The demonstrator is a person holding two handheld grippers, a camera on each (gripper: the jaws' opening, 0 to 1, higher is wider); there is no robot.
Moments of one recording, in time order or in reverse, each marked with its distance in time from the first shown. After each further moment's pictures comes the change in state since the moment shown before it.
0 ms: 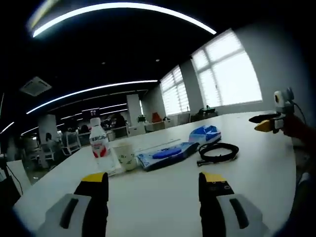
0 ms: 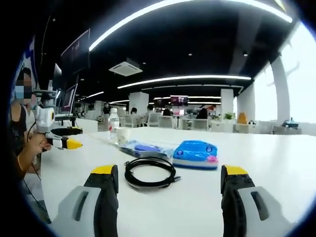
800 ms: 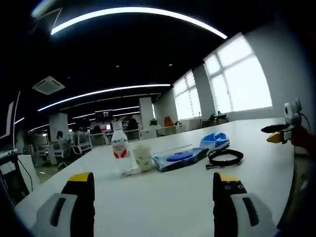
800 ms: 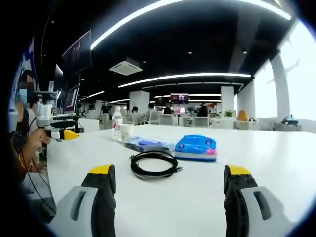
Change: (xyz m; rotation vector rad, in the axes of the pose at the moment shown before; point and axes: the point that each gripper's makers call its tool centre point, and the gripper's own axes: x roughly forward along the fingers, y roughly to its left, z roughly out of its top) left arm -0.039 0.028 0.013 -0.045 -0.034 0.095; right arm -0.029 0.005 -0.004 -0.016 0.010 -0.001
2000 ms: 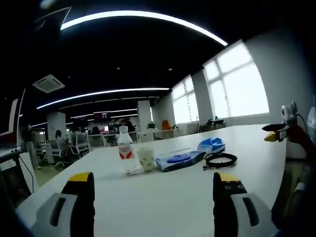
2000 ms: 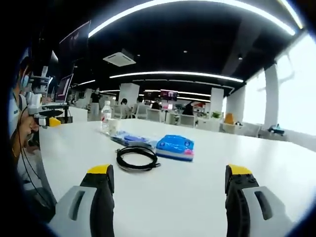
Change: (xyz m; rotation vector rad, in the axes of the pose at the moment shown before) left arm -0.033 0.018 0.007 -0.026 -0.016 -0.026; right arm -0.039 -0.032 0.013 -0.079 0.053 -0.119
